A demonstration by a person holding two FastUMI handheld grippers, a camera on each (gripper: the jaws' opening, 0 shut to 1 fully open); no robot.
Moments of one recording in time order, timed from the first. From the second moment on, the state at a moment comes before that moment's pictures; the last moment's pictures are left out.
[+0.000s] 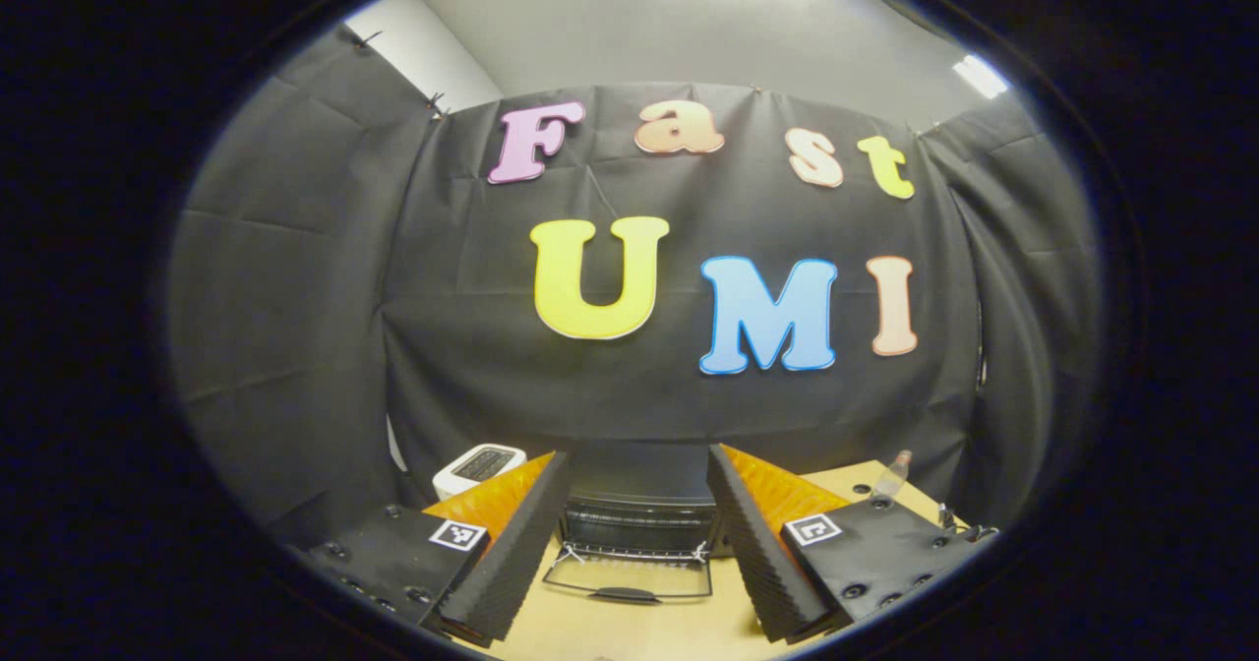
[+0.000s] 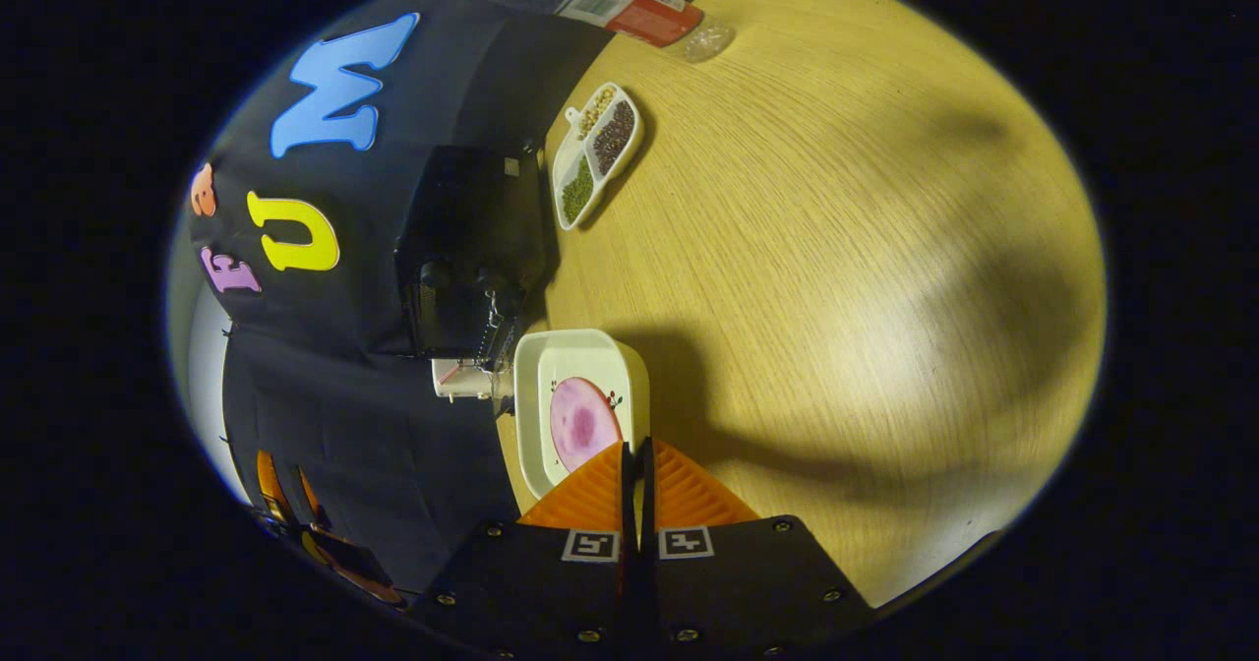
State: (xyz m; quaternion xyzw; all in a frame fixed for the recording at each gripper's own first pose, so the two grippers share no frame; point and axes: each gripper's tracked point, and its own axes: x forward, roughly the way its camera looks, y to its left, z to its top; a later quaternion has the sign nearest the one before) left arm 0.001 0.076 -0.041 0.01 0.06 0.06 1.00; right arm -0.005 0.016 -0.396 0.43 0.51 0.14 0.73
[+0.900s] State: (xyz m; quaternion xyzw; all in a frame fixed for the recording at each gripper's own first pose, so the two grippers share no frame) left arm 0.003 0.208 -0.062 -0.01 0.05 -0.02 1.00; right arm 0.064 0.246 -0.341 0.53 0.38 -0.04 0.75
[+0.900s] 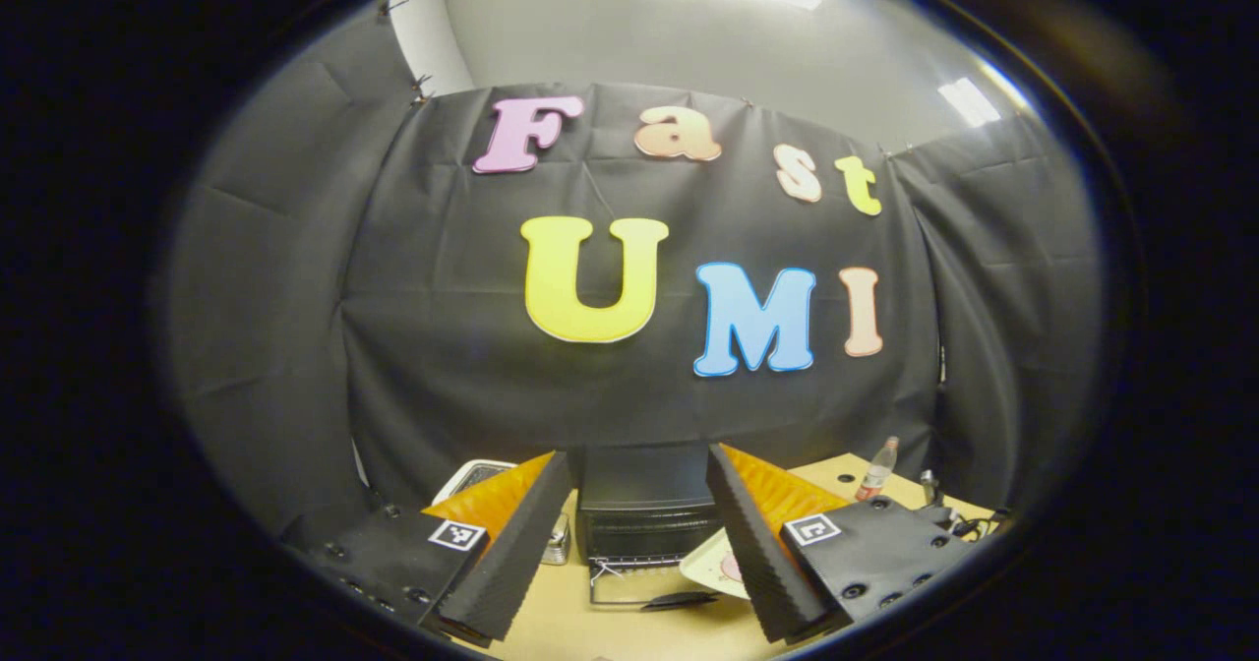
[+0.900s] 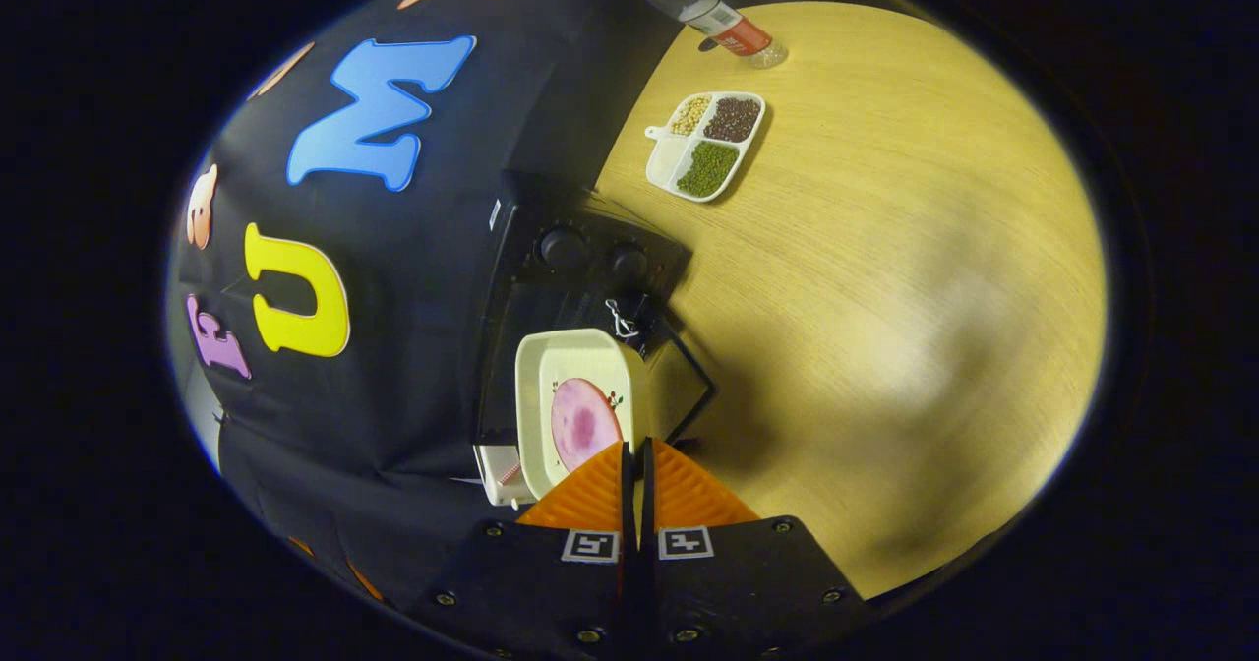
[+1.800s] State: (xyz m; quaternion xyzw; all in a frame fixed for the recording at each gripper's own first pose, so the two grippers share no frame) left arm -0.022 0.325 -0.099 -0.01 0.10 0.06 0.99; right arm 0.225 0.318 -0.400 0.62 0.26 -0.22 0.70
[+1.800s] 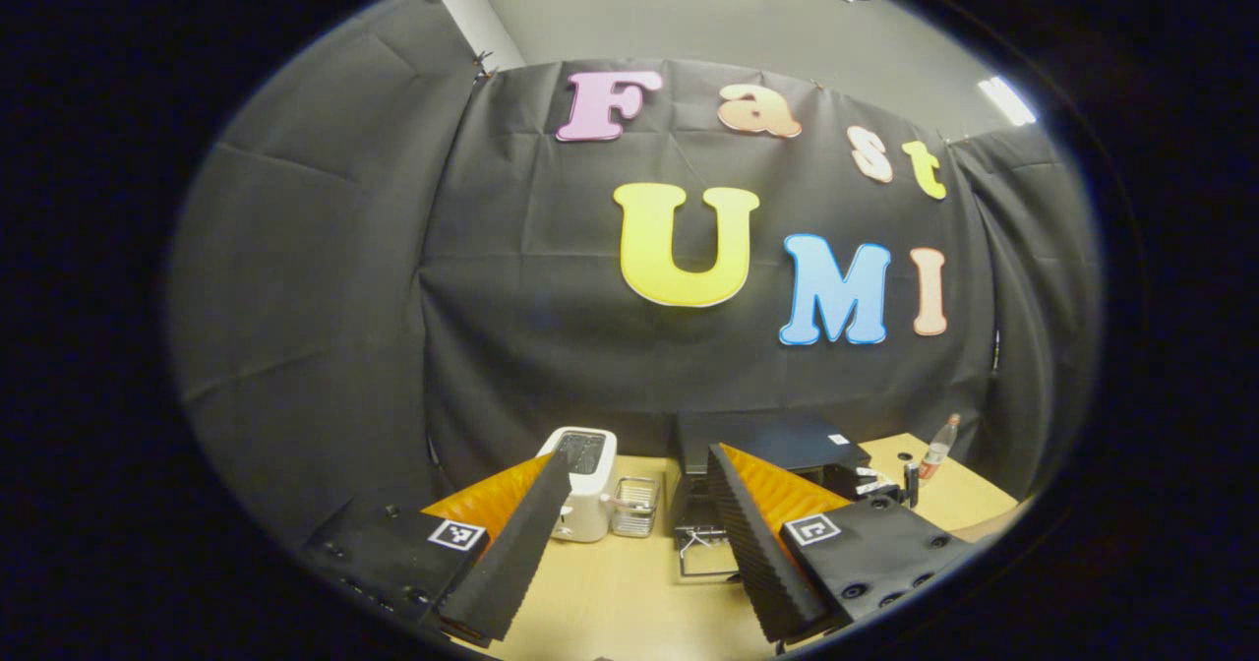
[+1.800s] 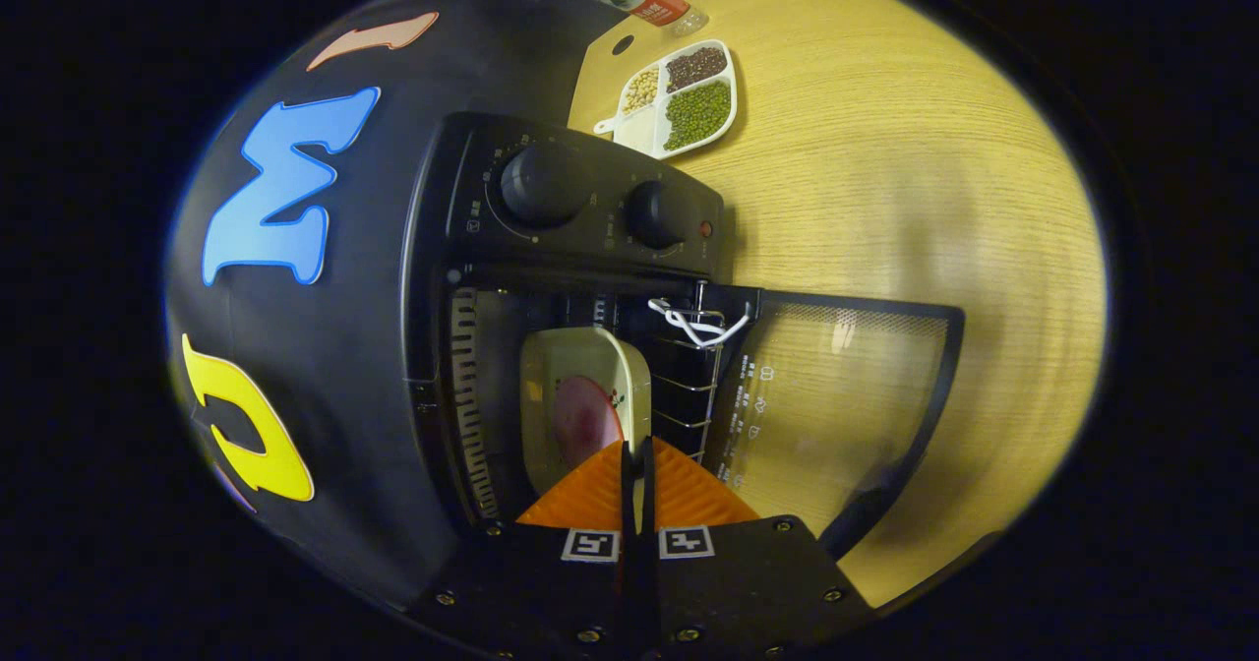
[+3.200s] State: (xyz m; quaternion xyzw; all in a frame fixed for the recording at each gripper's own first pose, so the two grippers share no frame) left arm 0.021 0.209 -0.097 -0.02 0.09 -0.02 1.00; right arm 0.146 0.237 -0.268 0.30 0.24 -0.04 0.92
